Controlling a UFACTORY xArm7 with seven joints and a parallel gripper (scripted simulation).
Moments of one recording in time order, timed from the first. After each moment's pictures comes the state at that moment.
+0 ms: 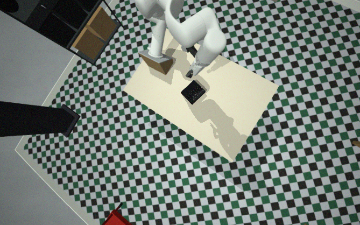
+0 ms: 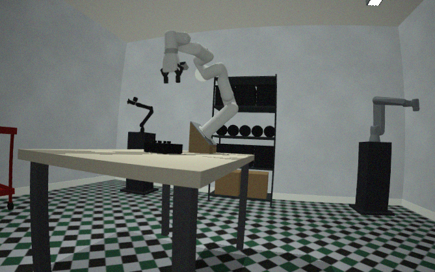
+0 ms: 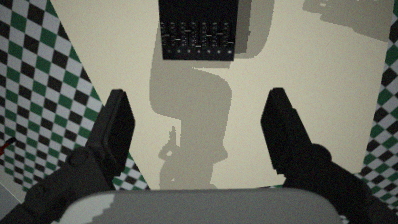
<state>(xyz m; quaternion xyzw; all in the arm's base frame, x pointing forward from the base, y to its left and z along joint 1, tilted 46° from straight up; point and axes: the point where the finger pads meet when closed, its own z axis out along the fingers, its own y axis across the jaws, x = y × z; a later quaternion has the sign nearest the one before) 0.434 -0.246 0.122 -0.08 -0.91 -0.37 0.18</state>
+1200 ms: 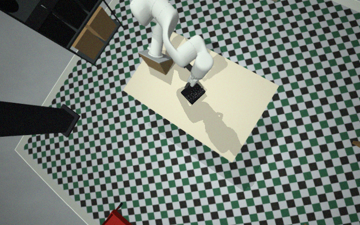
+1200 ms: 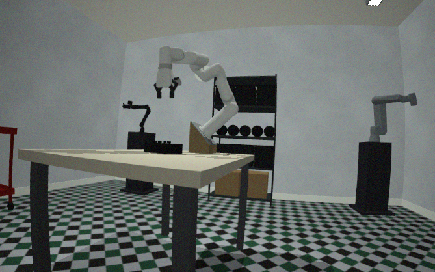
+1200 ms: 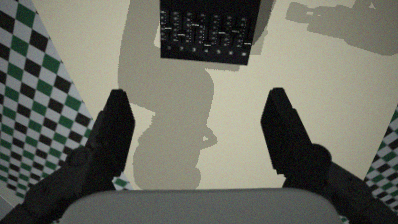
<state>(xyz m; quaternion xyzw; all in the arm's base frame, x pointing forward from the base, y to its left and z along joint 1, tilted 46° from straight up) 0.435 -0.203 0.037 -0.06 -0.92 -0.37 0.14</state>
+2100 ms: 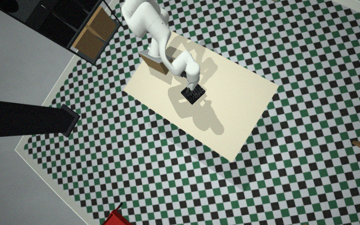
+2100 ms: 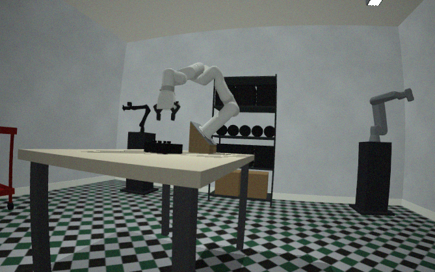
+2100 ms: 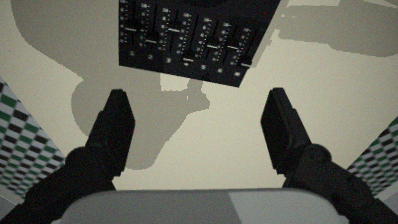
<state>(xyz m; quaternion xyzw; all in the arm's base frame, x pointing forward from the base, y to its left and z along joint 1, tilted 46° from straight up) 0.430 -0.105 -0.043 -0.02 -0.92 -0.39 0.01</state>
